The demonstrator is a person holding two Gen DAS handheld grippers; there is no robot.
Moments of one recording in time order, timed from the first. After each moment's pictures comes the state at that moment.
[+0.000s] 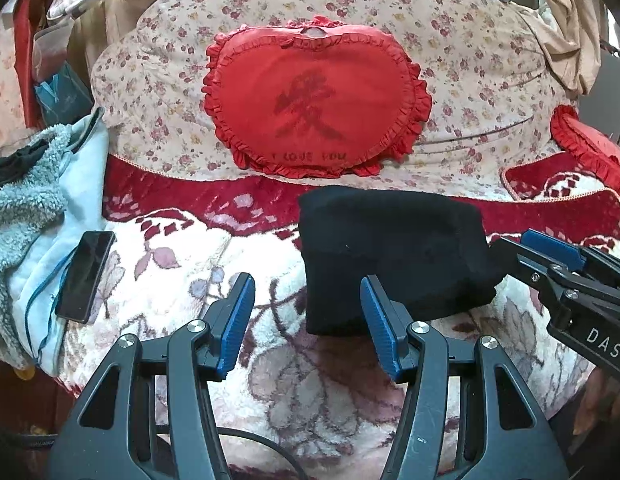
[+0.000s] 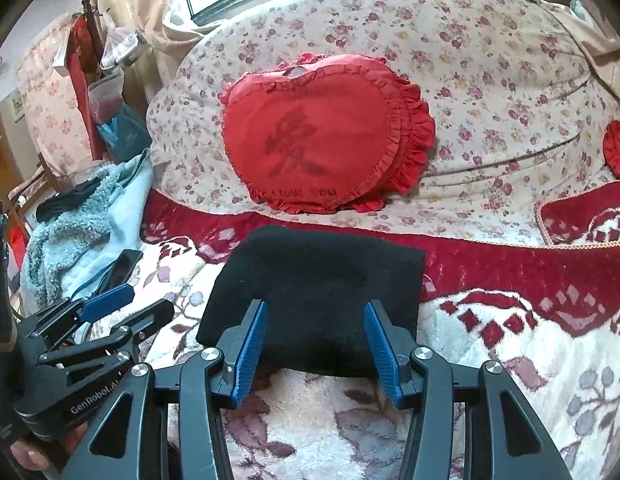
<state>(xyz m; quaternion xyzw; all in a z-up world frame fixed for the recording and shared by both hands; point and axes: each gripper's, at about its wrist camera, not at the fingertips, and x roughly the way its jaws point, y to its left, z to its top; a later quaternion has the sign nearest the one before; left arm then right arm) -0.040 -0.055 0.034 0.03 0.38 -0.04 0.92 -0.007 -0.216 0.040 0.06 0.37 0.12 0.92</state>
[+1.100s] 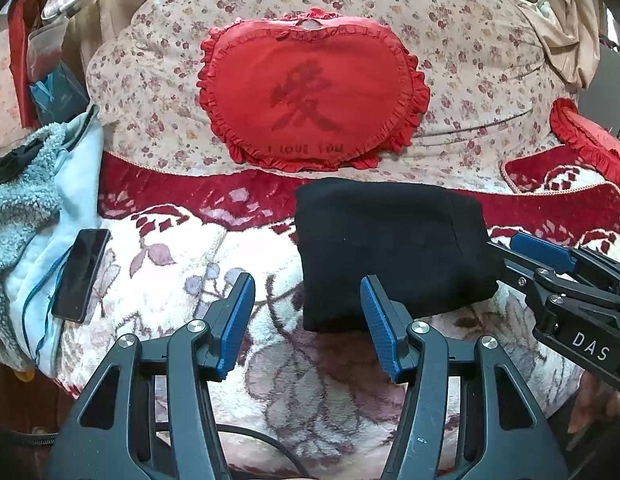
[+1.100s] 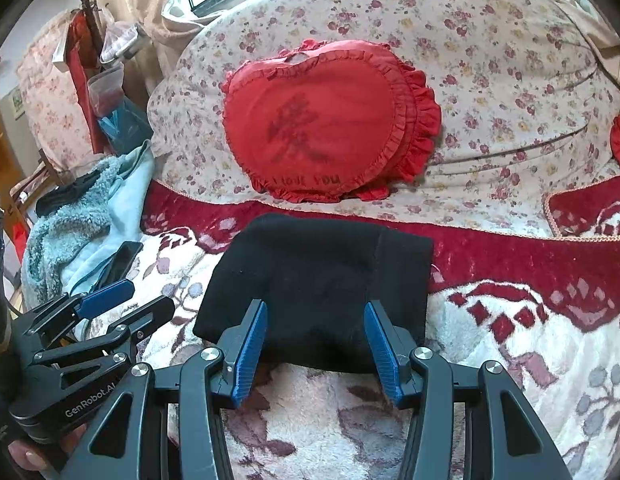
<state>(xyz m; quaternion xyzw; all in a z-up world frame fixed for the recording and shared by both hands) -0.033 -0.052 0.027 0.03 0.39 -0.05 0.92 0.000 -0.215 0.027 0.06 0.39 0.12 0.91</state>
